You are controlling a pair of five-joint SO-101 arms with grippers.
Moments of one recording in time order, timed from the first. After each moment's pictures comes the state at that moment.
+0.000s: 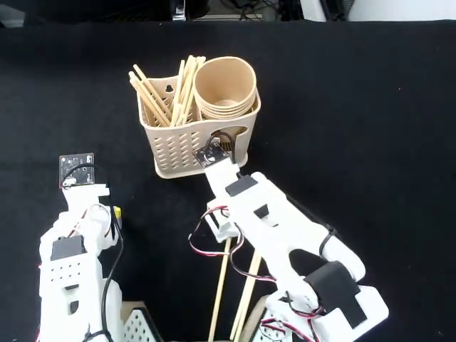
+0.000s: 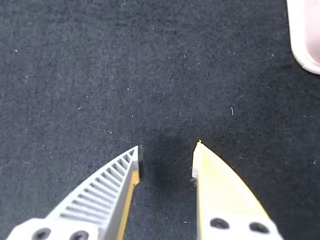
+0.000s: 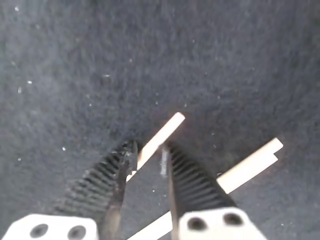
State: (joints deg) left arm -19.4 -63.0 85.2 42.0 -8.2; right arm -30.7 -8.9 50.9 55.3 -3.2
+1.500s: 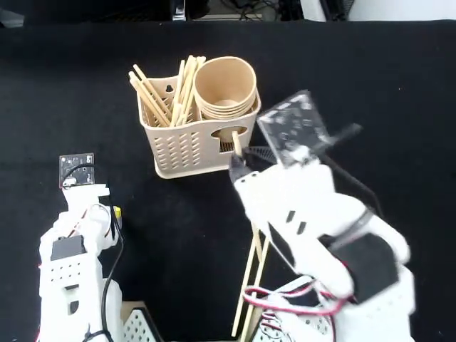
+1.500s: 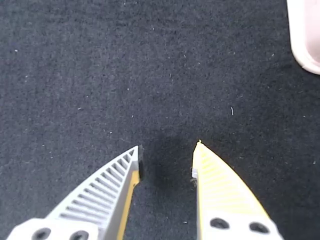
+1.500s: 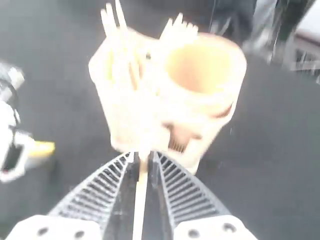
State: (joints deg) left arm -19.4 -63.0 85.2 42.0 -8.2; right arm -25.8 -54.9 13.4 80.8 3.8
